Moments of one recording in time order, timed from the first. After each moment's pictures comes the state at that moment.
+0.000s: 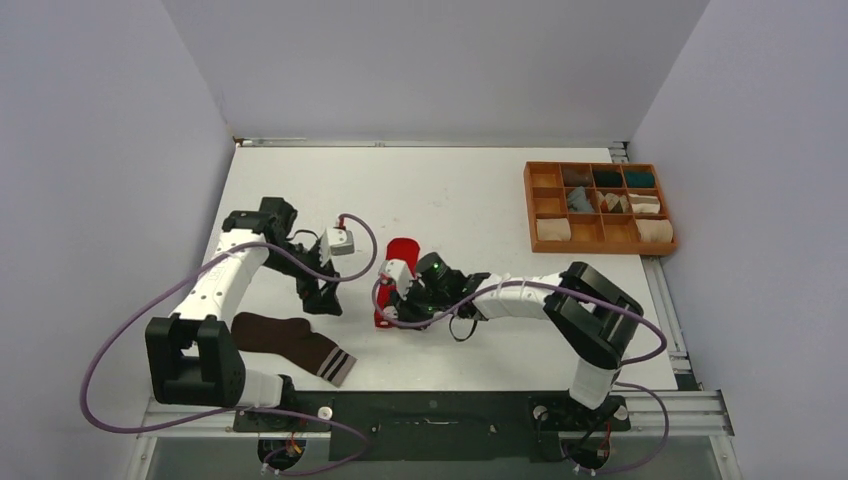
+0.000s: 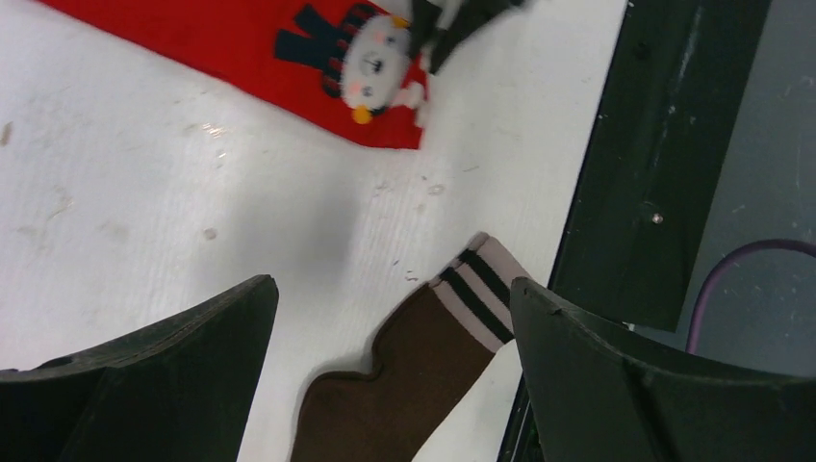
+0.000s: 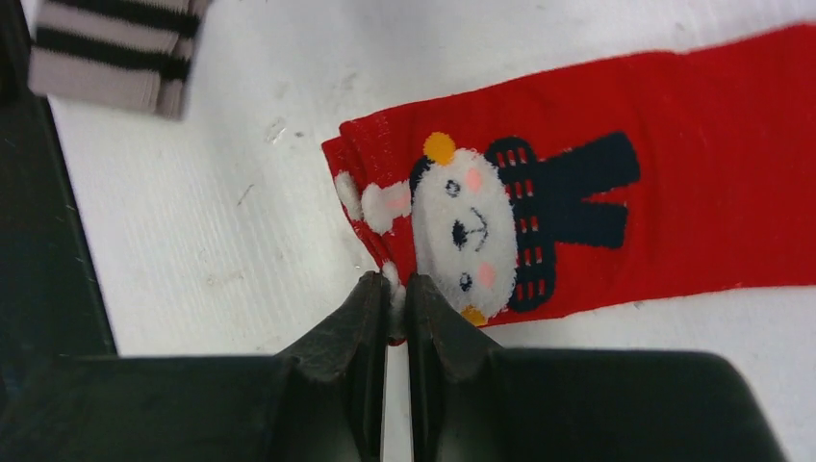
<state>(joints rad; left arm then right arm) -0.03 1.40 1.13 -1.25 0.79 1.08 1.00 1.77 0.90 0.07 -0.35 -0.16</state>
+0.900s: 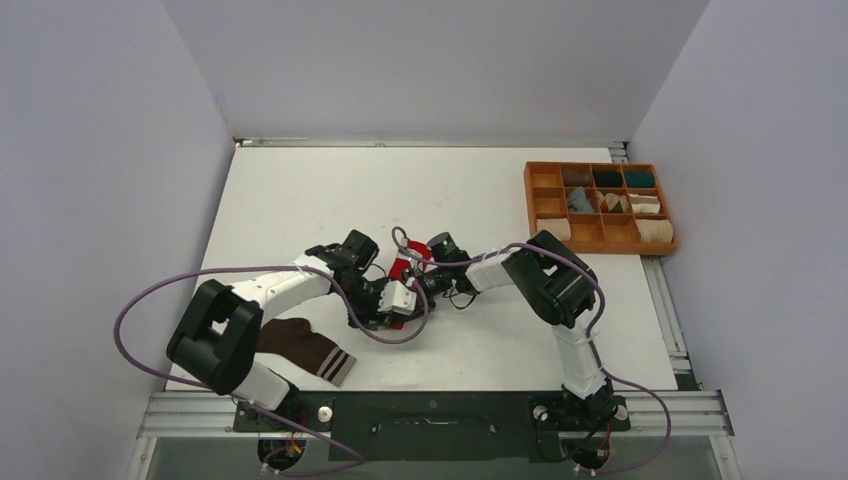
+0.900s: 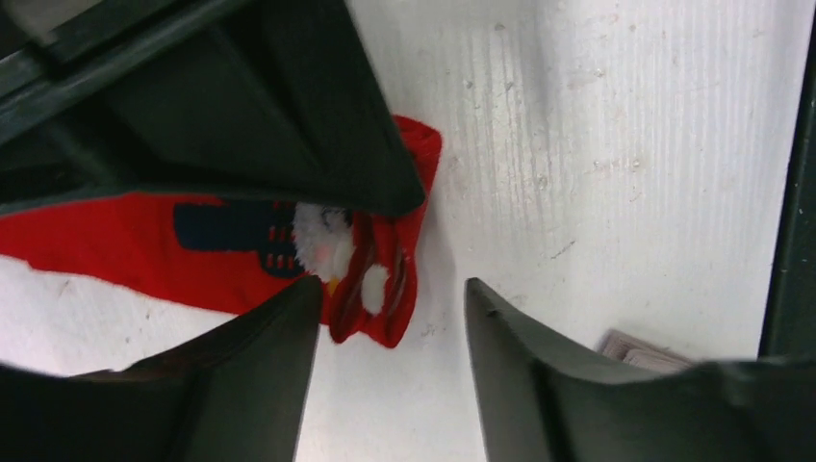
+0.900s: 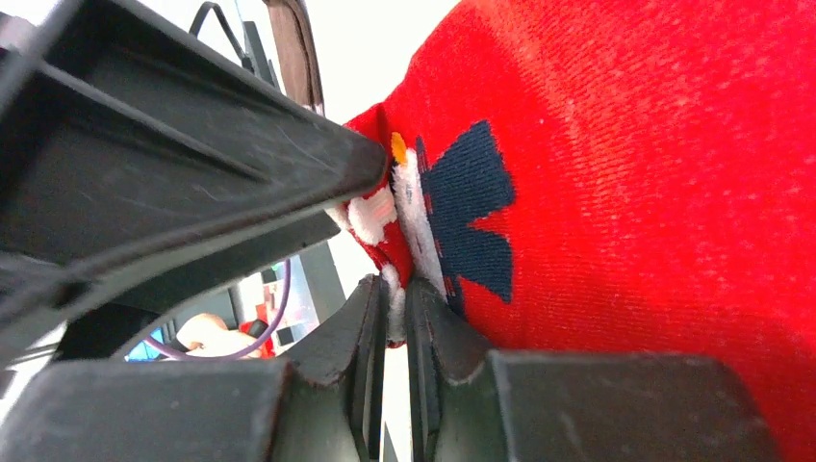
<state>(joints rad) -0.55 1.50 0.85 -0.68 0.50 1.07 0.72 2.10 1.03 0.24 -0.99 0.65</state>
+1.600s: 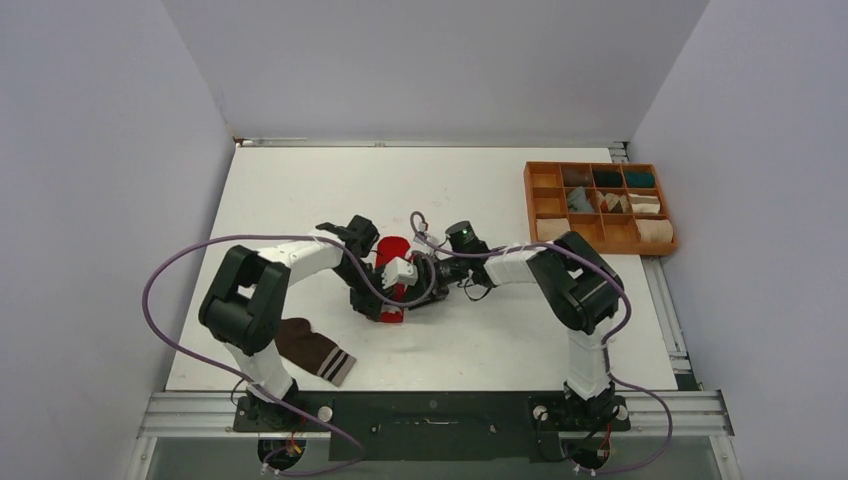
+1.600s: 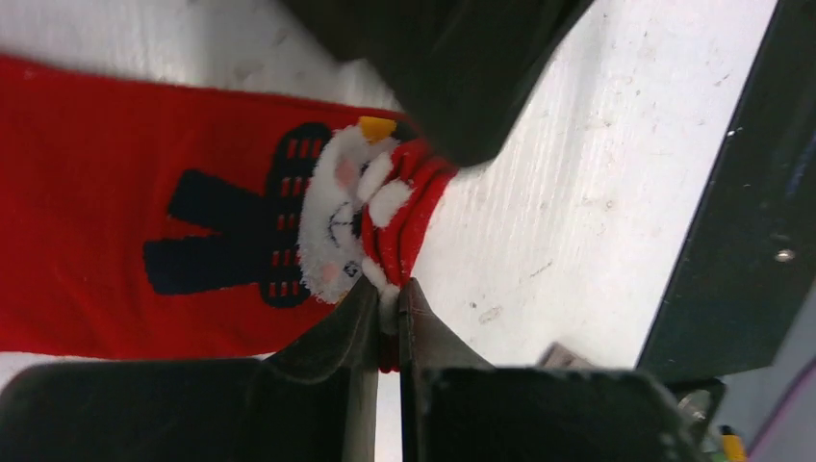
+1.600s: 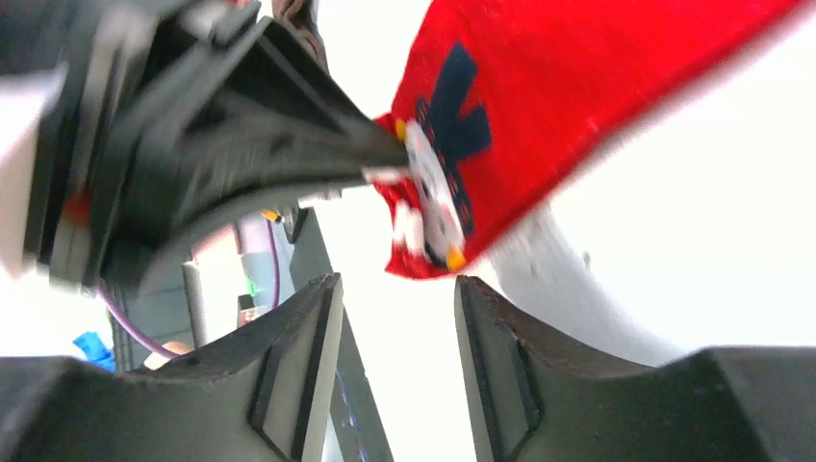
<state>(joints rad) -0.50 1.72 1.01 -0.79 0.54 0.85 0.65 2.02 1.01 0.22 -0.98 0.61</state>
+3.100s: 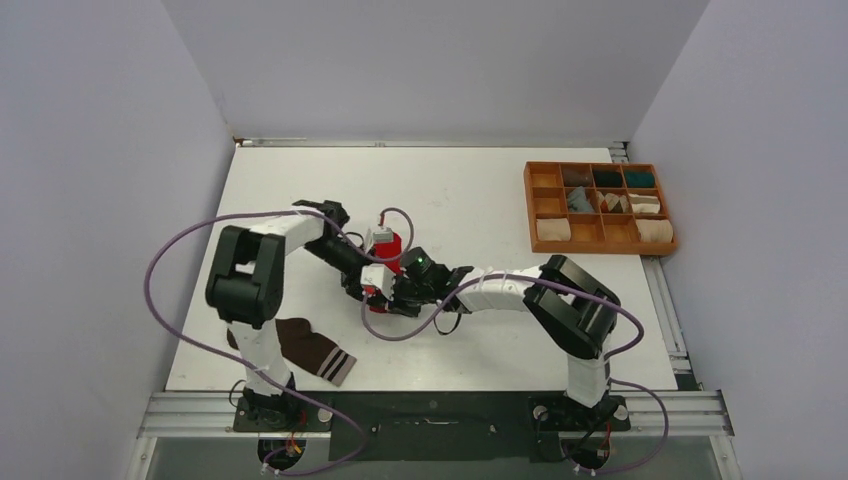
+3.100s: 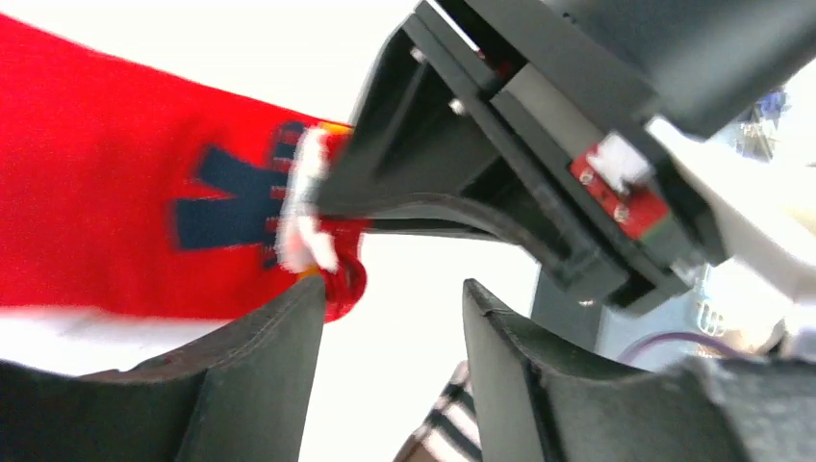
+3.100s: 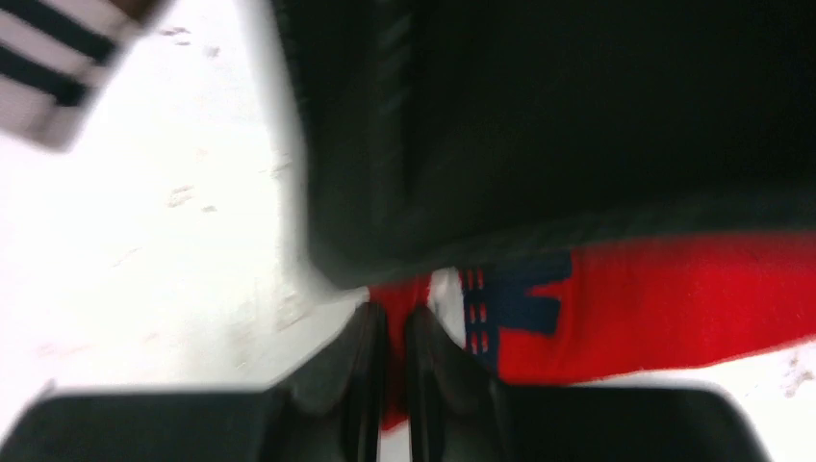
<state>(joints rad) -0.27 1.98 1.24 -1.10 0.93 0.84 0.97 1.89 1.03 0.08 -0.32 -0.47</state>
